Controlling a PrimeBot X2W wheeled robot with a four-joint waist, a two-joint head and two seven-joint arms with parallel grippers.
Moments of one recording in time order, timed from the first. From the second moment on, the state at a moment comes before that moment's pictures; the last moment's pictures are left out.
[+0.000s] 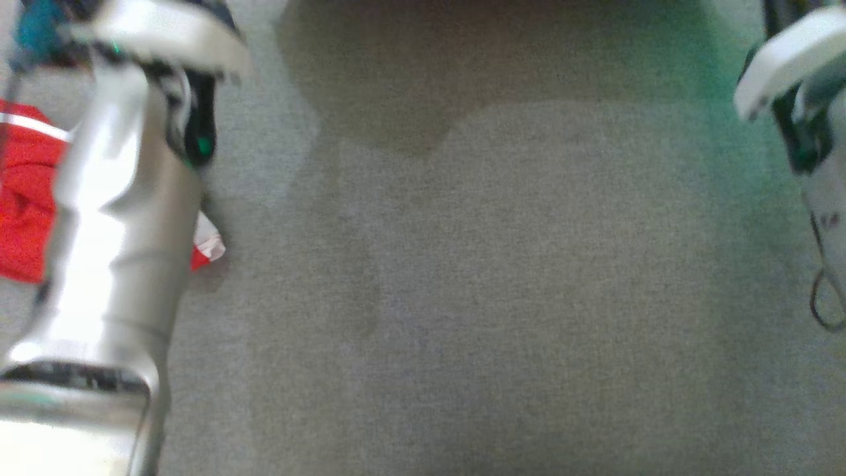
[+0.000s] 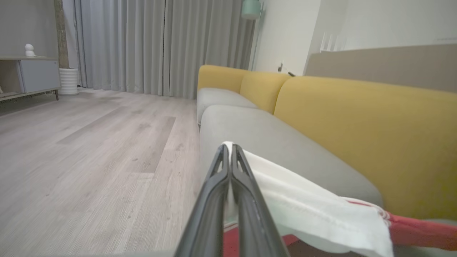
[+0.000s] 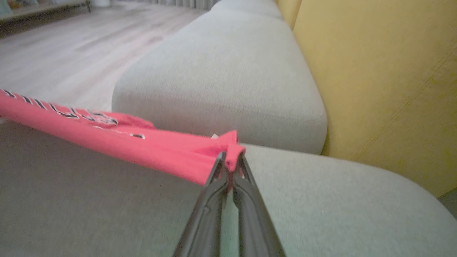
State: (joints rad) left arm -1.09 0.12 -0.26 0.85 -0.43 -0.10 -0.25; right arm -1.04 -0.33 0.33 1.01 0.29 0.13 -0.13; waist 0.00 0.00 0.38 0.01
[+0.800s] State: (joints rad) left arm -0.50 0.52 -0.72 0.21 -0.78 -0.13 0.32; right arm -0.71 -0.64 0.84 0.77 0.76 0.13 0.09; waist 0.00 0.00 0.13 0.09
